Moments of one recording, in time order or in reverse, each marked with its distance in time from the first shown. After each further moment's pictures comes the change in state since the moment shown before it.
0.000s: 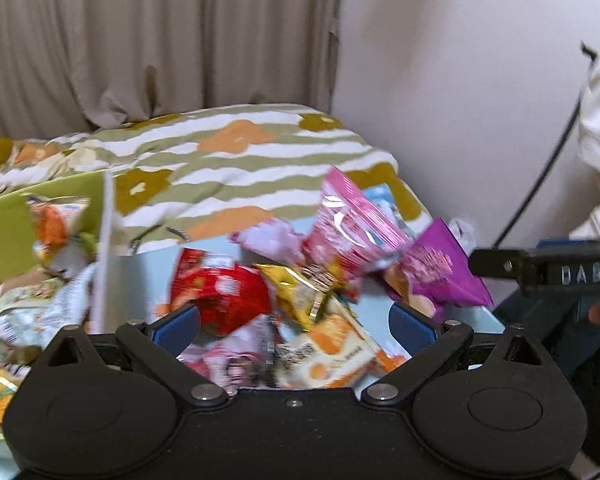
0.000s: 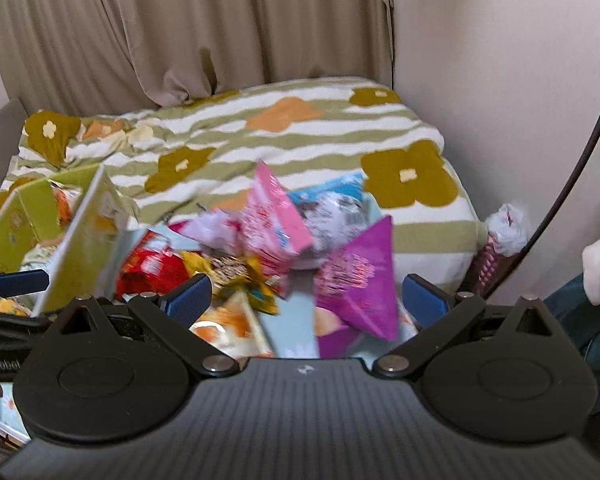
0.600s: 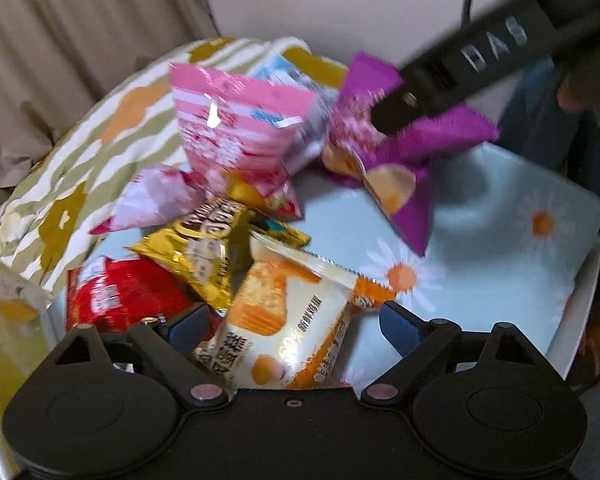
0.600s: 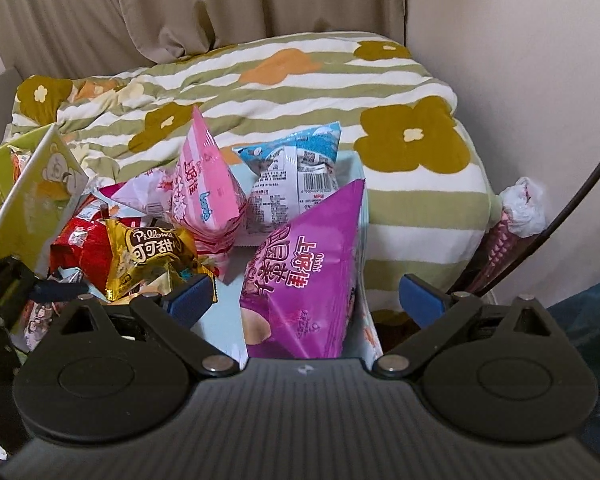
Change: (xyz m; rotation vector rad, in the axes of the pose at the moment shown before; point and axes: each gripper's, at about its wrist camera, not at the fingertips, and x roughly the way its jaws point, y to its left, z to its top) left arm 0.122 -0.063 -0.030 0.493 0.251 -0.032; right arm 0.091 -0.053 0.000 -0.029 0.121 0.045
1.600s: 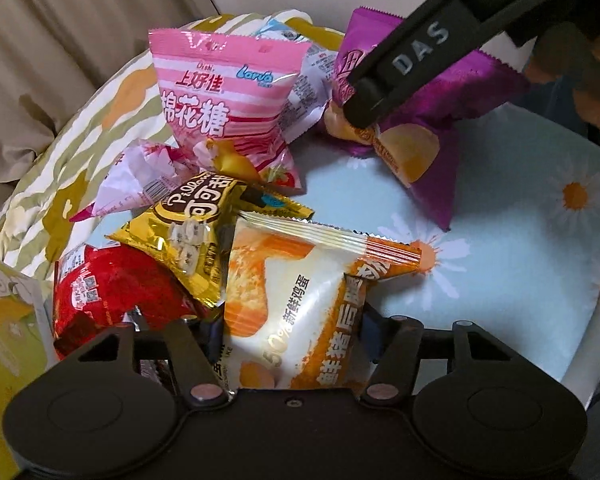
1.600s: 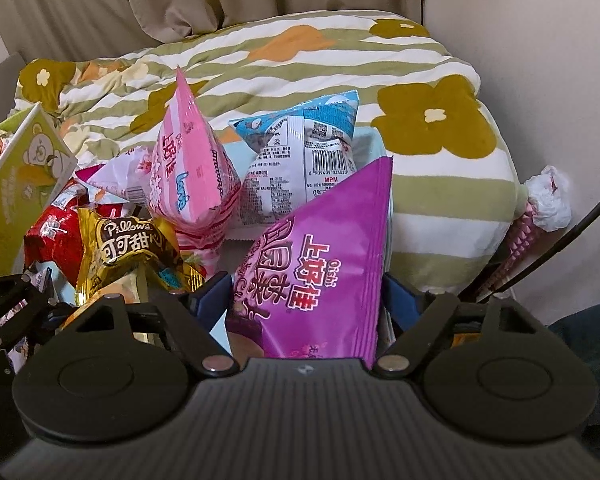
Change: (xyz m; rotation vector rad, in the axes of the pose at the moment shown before) left arm 0.023 -0.010 0.000 0.010 0.058 0.047; right arm 0.054 -0.003 0.001 -0.018 0.051 0.038
